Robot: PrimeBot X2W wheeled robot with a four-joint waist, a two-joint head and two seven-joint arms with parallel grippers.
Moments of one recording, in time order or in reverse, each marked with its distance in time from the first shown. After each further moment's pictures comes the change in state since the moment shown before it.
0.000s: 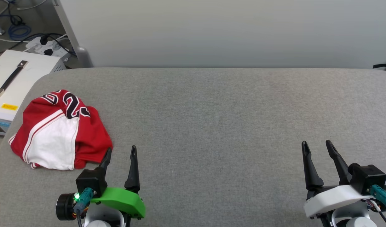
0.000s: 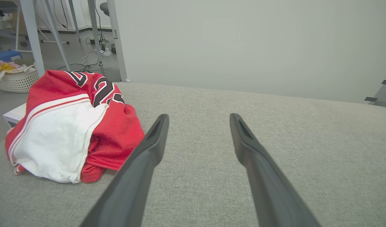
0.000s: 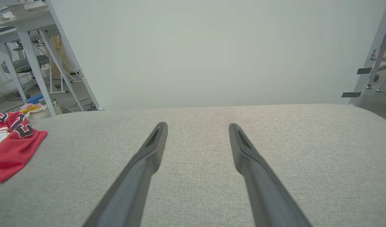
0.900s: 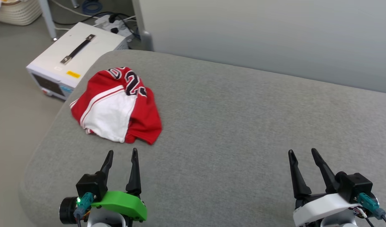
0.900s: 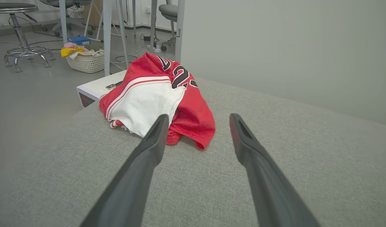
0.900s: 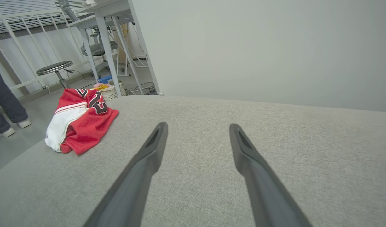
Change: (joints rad) left arm 0.000 0.000 -0.013 0.043 -0.044 0.000 -0.055; right arm 0.019 0.002 0.070 0.045 0.034 0.000 -0.054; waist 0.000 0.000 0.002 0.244
